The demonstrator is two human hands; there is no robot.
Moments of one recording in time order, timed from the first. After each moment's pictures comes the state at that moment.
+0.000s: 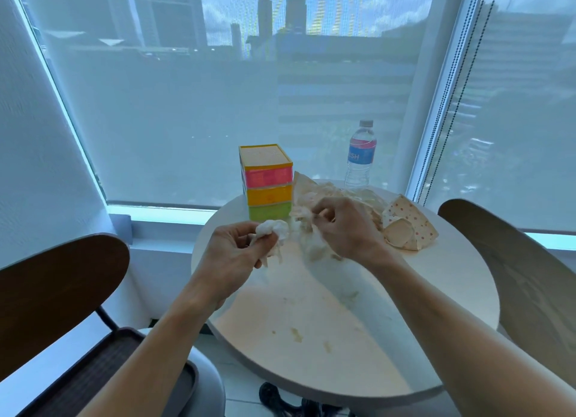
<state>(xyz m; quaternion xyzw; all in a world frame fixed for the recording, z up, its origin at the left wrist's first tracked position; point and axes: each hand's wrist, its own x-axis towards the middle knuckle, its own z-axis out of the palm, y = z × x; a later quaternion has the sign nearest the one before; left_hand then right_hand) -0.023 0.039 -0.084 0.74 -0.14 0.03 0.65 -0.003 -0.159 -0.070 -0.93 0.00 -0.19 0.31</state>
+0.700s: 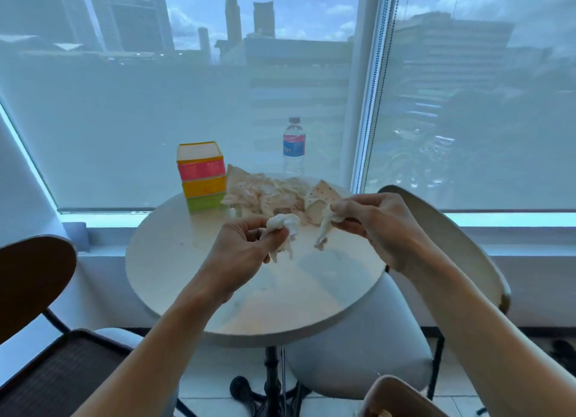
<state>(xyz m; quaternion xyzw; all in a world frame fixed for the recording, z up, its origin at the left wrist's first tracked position) -0.103 -0.068 -0.068 0.74 -0.19 -0.03 0.65 -0.146 -0.270 -0.034 -0.67 0.06 -0.13 0.72</state>
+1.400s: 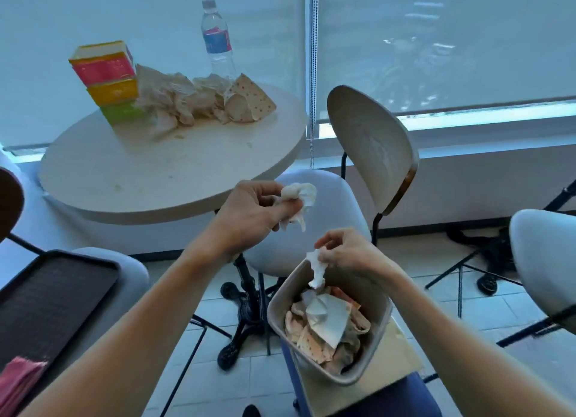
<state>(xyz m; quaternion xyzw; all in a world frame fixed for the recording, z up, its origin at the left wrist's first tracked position) -0.226 -0.178 -0.129 0.79 -0.21 -0.16 0.56 -0.277 -0.363 -0.226 -0.84 0.16 0.10 0.51</state>
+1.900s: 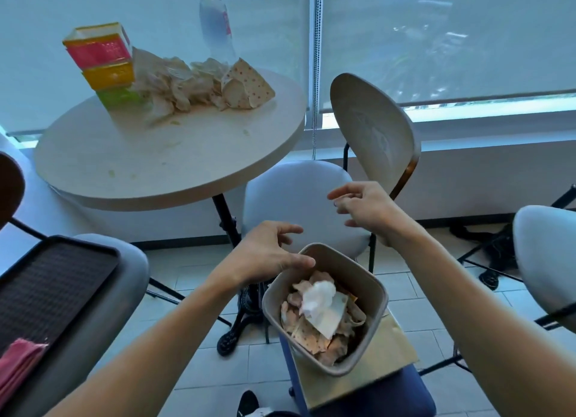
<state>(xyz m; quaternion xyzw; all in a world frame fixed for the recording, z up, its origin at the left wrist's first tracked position) -0.246 -0.188 -0.187 0.88 -0.19 -0.25 0.37 -0.271 -0.391 -0.180 -0.82 0.18 0.00 0.54</state>
